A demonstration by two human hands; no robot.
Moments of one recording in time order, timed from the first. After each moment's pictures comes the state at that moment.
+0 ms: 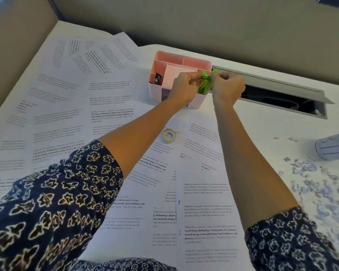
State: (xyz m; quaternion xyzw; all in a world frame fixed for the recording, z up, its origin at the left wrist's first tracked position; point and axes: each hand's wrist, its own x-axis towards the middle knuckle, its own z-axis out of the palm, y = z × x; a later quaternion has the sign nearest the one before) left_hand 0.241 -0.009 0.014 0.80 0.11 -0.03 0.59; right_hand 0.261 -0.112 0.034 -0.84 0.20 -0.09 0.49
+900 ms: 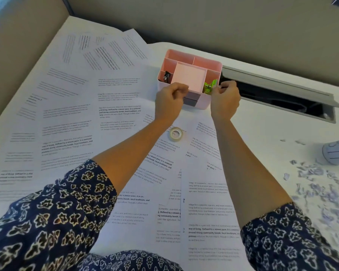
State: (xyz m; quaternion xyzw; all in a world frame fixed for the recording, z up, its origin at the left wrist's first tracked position) left_hand 0.184 0.031 -0.017 0.79 0.16 0.12 0.57; right_hand 0.245 -0.103 -0.006 -0.89 0.17 -0.10 0.41
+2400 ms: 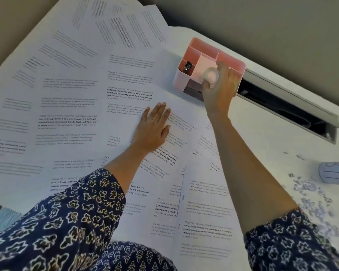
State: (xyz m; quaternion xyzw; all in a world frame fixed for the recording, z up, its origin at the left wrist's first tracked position) left_hand 0.088 0.091 -0.129 0.99 0.03 -0.01 0.12; right_hand 0.231 -0.041 -0.006 -0.94 -0.07 -0.12 0.33
